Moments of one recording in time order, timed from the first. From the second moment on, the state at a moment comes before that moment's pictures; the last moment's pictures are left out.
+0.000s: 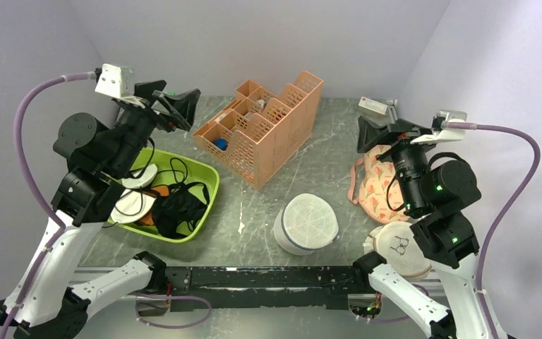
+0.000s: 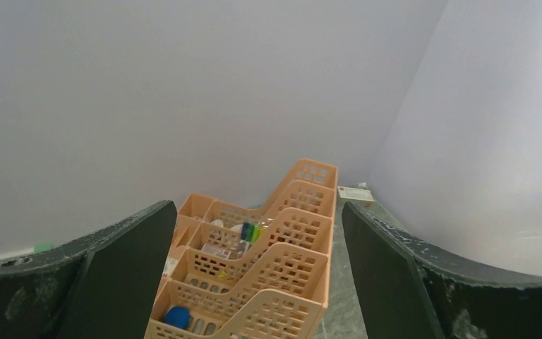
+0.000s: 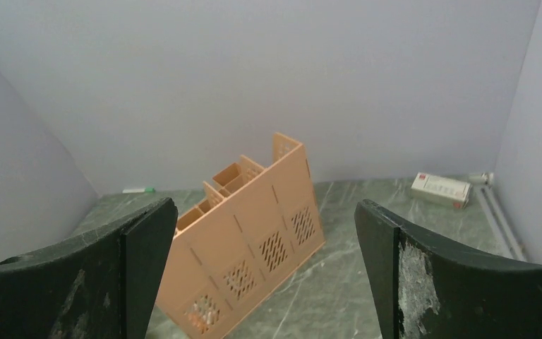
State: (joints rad) left arm -0.55 0.94 1.43 -0.22 -0.10 -0.15; right arm 0.48 0.69 1.27 -0.35 0.33 0.13
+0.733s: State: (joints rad) left arm -0.20 0.74 1.04 -0.33 0.18 -0.39; right arm 0.58 0.52 0.94 -0.51 0.42 0.45
